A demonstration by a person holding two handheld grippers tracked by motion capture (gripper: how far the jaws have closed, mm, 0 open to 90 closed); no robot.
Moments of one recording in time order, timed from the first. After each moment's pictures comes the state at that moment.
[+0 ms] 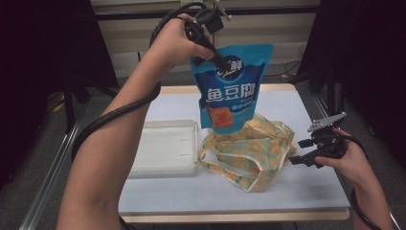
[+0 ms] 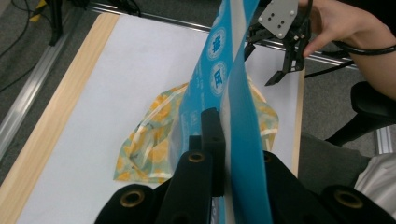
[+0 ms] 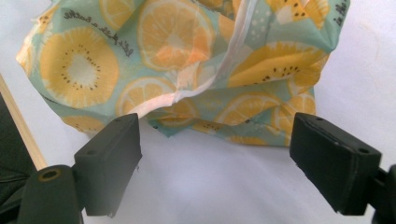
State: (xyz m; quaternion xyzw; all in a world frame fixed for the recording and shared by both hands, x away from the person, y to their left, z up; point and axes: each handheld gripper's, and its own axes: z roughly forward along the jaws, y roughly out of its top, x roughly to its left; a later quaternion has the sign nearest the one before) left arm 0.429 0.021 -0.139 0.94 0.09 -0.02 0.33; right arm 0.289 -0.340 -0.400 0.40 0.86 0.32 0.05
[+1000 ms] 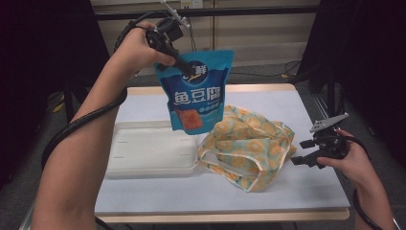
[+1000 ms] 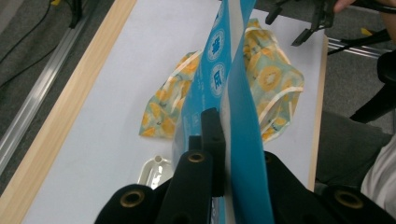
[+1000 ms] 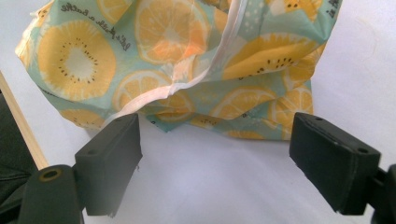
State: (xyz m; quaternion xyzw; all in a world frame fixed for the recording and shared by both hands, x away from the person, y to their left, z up) left arm 0.444 0.098 -0.159 0.94 0.10 -0.01 0.31; right arm 0.287 -0.346 -0.401 0.40 0.86 0.32 0.05
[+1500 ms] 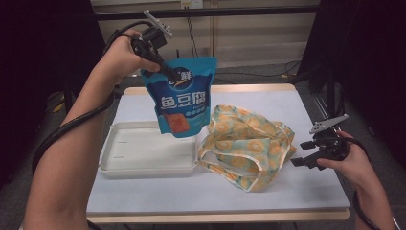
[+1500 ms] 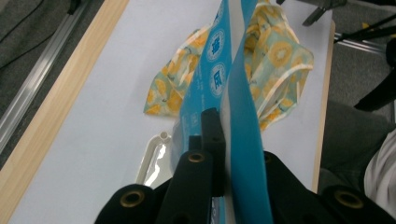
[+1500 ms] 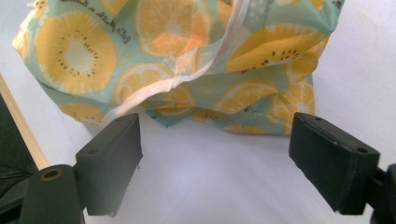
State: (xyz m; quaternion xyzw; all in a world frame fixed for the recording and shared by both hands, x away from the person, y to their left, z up) left arm 0.453 0.132 -0.180 0.95 0.11 -0.01 0.31; right arm 0.284 -0.344 -0.402 0.40 0.86 0.31 0.05
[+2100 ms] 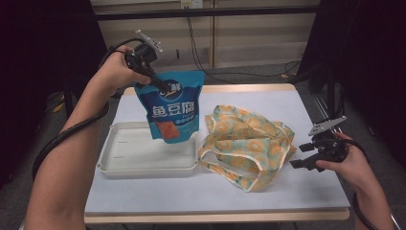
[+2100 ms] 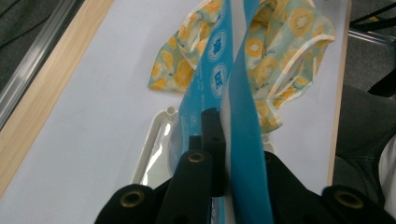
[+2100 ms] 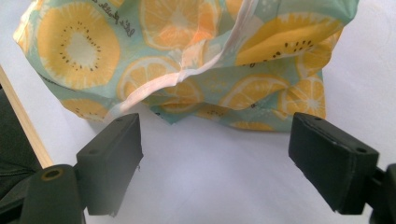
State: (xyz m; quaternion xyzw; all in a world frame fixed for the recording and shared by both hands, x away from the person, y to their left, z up) left arm 0.466 0.159 -0.223 0.95 0.12 -0.03 0.30; right arm 0.282 -0.342 -0.407 0.40 0.86 0.31 0.04
